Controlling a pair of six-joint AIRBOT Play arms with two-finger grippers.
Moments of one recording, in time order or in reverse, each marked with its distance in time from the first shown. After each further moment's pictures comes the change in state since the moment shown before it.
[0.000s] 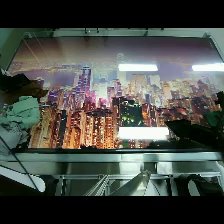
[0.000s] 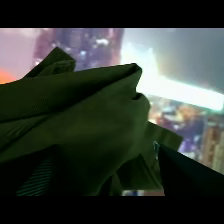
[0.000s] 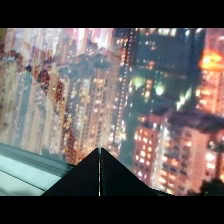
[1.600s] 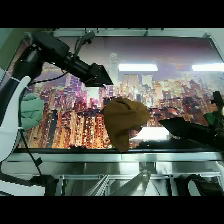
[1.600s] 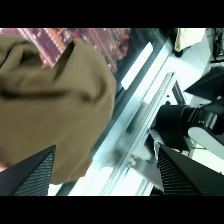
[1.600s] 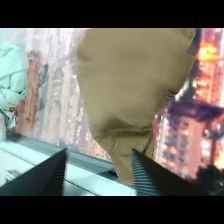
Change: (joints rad) left arm -0.696 0.217 0.018 -0.600 0.549 -0.071; right arm 0.000 -0.060 0.000 0.095 0.035 0.023
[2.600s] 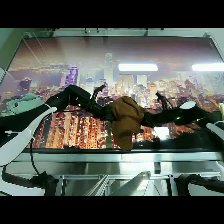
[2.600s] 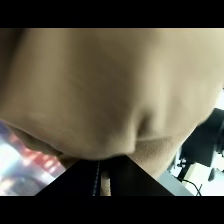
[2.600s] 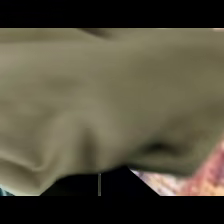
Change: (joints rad) left arm -0.142 -0.024 -0.583 -0.101 -0.372 0.143; right arm 0.222 -0.937 0.248 0.082 -0.105 -0.341
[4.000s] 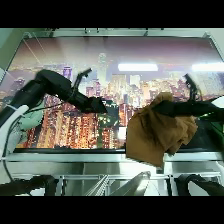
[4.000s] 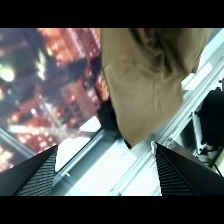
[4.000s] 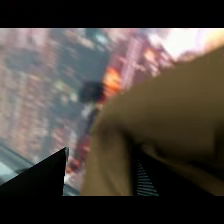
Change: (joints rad) left arm 0.099 0.245 -0.006 0.204 0.116 -0.082; right arm -0.172 0.292 0.001 -0.153 -0.015 0.056
